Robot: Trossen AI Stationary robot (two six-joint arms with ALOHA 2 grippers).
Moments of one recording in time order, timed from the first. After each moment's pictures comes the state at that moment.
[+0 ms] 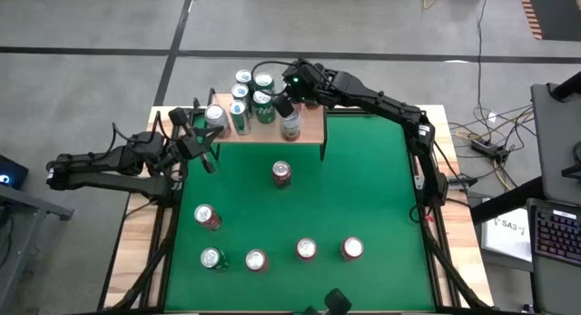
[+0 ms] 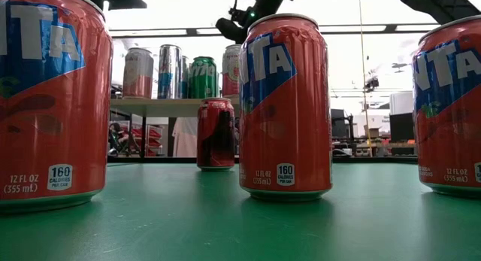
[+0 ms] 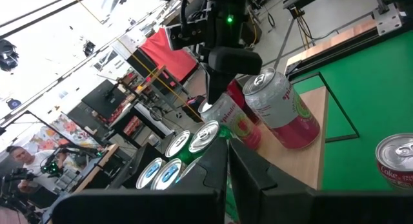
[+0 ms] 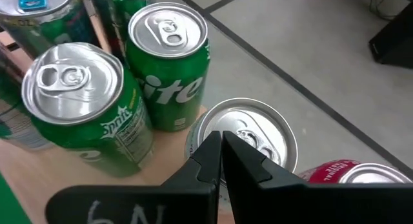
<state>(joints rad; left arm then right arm) 0.03 0.57 0.69 -0.17 -0.59 0.67 -0.41 2.08 2.24 -0.88 0.35 0.18</state>
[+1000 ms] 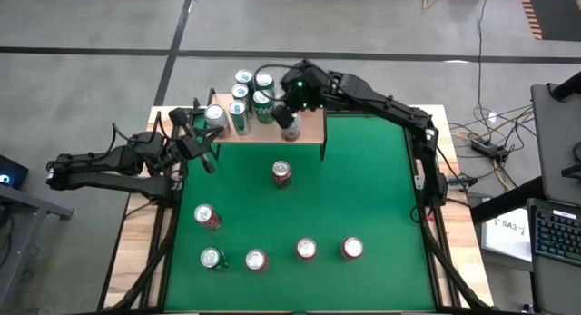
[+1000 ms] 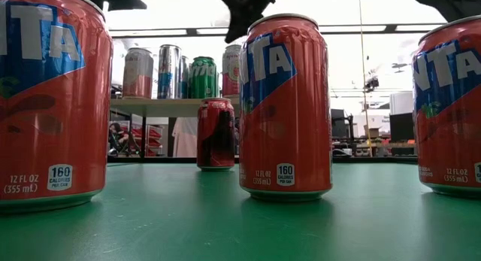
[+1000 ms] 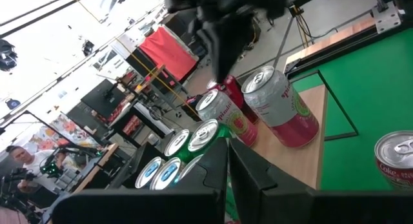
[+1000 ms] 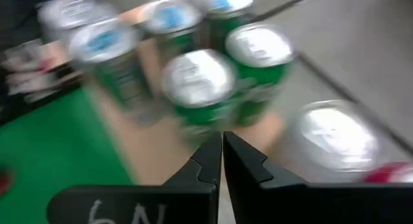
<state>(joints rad) 0.03 0.57 0.69 -0.17 -0.59 0.67 -0.33 2.03 2.30 -0.92 0.17 0.18</state>
